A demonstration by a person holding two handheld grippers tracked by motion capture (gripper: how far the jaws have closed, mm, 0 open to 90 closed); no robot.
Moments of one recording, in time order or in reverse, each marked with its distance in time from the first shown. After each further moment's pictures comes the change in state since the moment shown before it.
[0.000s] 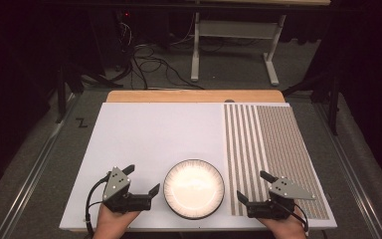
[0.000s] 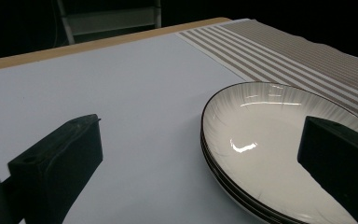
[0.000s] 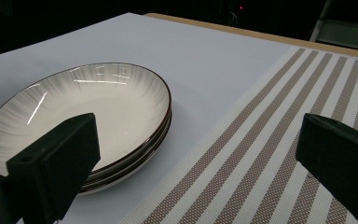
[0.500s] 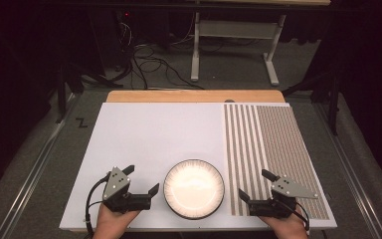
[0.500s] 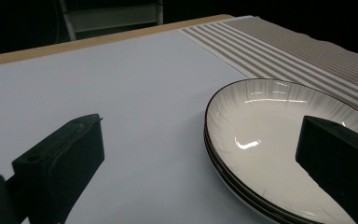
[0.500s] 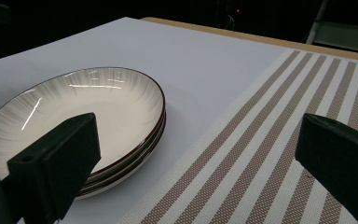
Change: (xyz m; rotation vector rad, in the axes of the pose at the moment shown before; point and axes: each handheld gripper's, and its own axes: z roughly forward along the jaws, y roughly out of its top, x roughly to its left) left arm 0.002 -0.002 0.001 0.011 0.001 -0.003; right arm -0.004 0.001 -0.001 -0.012 -0.007 0.013
